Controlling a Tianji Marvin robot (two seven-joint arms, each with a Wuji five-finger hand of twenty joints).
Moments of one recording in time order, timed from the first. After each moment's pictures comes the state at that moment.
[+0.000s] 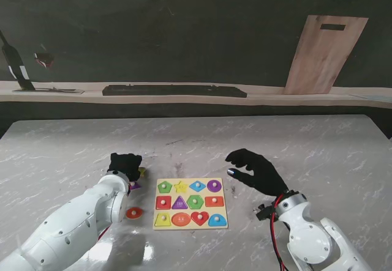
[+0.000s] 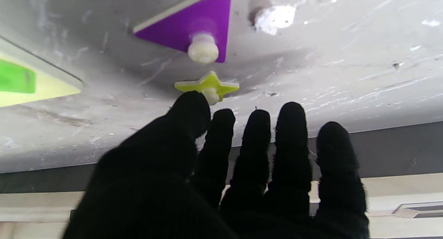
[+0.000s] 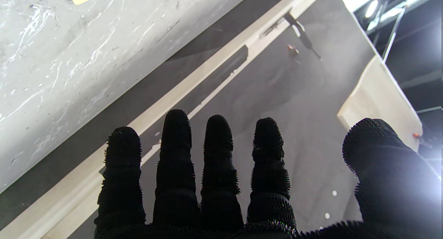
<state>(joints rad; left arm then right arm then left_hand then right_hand) 1.17 -1.09 -0.78 -1.21 0.93 0.40 0.00 -1.68 -1.13 1.34 -1.64 -0.39 -0.32 -0.09 0.92 -0.41 0.66 -0.10 0.55 0.22 0.62 0.39 0.61 0.27 0.58 0.50 0.56 0.29 0.82 0.71 0.21 0.42 1.26 0.72 0.25 -0.34 0.62 -0.04 0.37 -0.16 0.86 0.49 0.54 0.03 0.84 0.41 0.59 0.12 0.62 0.51 0.18 0.32 1.05 0.42</state>
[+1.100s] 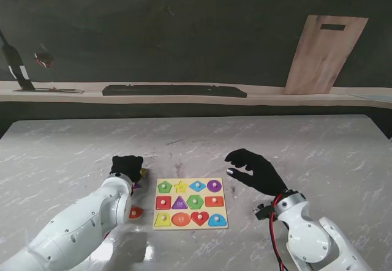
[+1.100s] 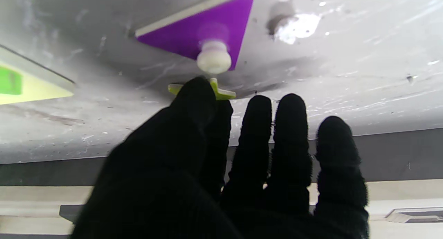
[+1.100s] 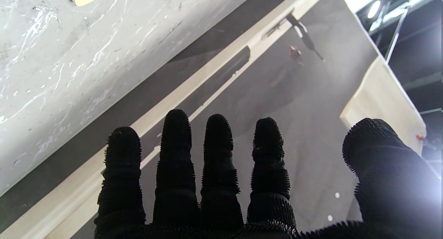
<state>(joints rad) 1.14 -1.12 -0.73 -1.14 0.85 0.43 0.09 -1.67 -1.13 1.33 -1.64 -0.39 -0.31 -0.09 1.00 -0.50 0.60 -0.13 0.60 0.19 0.90 0.39 0.79 0.26 0.62 0.63 0.66 0.28 0.87 0.69 0.31 0.42 1.30 0.72 0.25 -0.34 0.62 -0.04 0.37 -0.16 0.86 0.49 0.55 0.03 0.84 0.41 0.59 0.12 0.62 0.51 0.18 0.32 1.05 0.42</state>
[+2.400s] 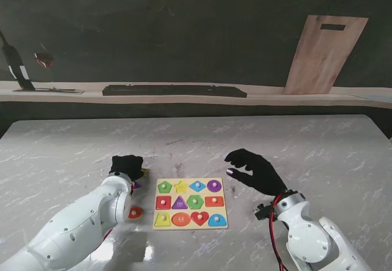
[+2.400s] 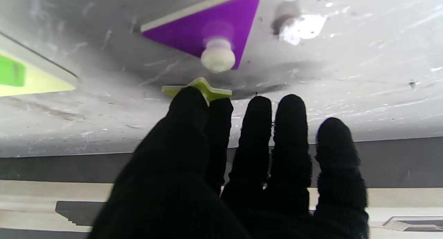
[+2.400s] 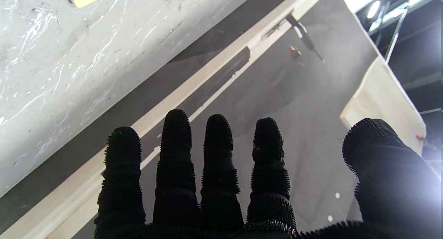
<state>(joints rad) 1.14 -1.12 -0.75 -1.14 0.83 0.42 0.08 -1.67 -1.13 1.33 -1.64 -0.39 -0.31 -0.09 1.07 -0.34 0.32 -0.13 0.63 0.18 0.88 0.37 0.77 0.27 0.65 0.58 0.66 0.28 0.87 0.69 0.28 0.42 1.30 0.72 0.25 -0.34 0.62 -0.04 0.37 -0.16 0.86 0.49 0.55 0.03 0.84 0.41 0.59 0.12 0.62 0.51 0.18 0.32 1.05 0.42</state>
